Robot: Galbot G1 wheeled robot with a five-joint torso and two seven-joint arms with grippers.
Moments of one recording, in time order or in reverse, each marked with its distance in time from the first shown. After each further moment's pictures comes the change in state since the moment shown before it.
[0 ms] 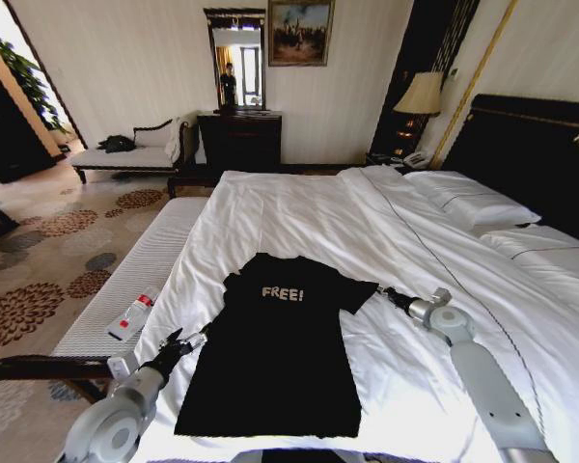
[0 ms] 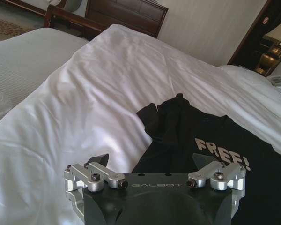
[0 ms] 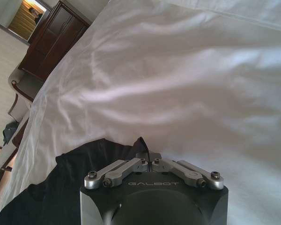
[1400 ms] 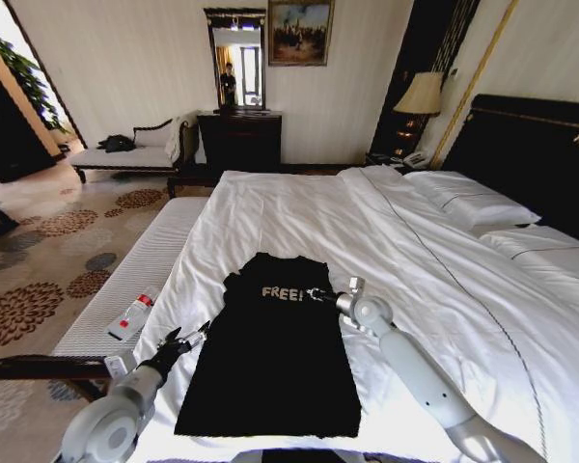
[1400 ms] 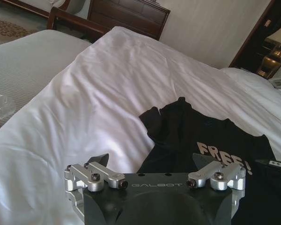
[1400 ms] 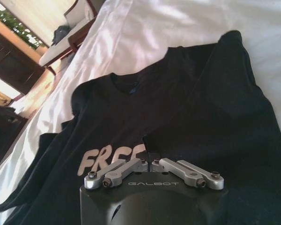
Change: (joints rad) left arm 0.002 0.000 -0.029 -0.007 -0.020 0.011 -0.003; right arm 0.189 0.121 -0.491 0.105 -0.226 0.010 0.021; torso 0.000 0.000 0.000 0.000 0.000
